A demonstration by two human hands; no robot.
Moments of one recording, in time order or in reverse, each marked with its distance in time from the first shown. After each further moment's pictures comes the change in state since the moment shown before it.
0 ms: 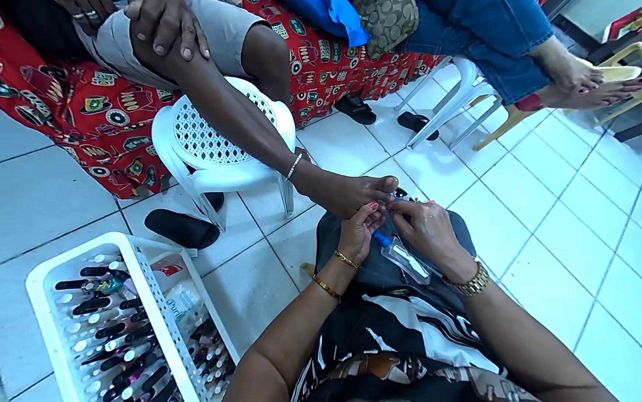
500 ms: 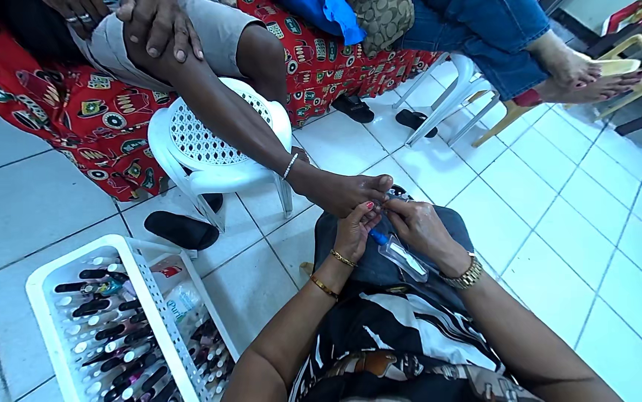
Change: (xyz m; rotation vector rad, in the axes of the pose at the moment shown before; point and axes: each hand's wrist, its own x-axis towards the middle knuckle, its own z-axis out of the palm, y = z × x) left_hand 0.000 -0.002 -0.003 -0.007 -0.016 0.020; right_hand 0.000 0.017 0.009 0.122 -0.008 -0.145
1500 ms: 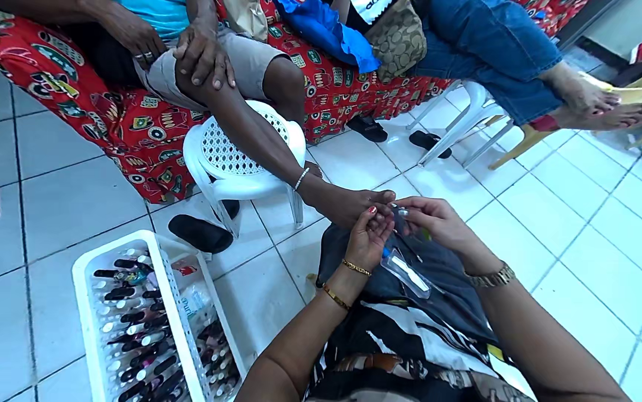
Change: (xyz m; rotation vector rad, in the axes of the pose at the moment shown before) left_hand -0.014 0.004 0.032 -0.253 0.099 -0.094; right_hand 0.017 0.011 -0.044 0.738 -0.187 0.291
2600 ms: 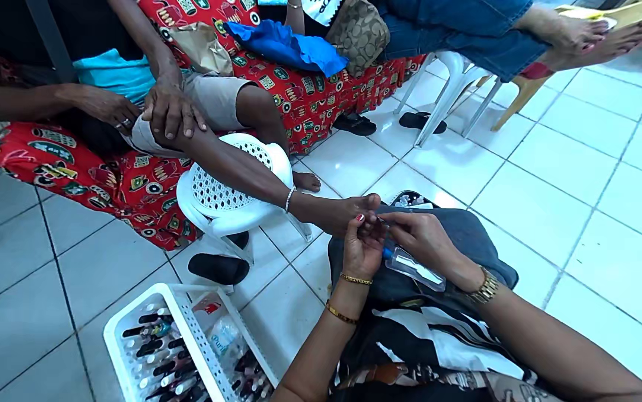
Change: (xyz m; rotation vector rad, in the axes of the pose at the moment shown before) left_hand 0.002 0.002 0.001 0.037 -0.031 0.021; right_hand -0.020 0.010 0.035 -0.337 0.264 -0.052
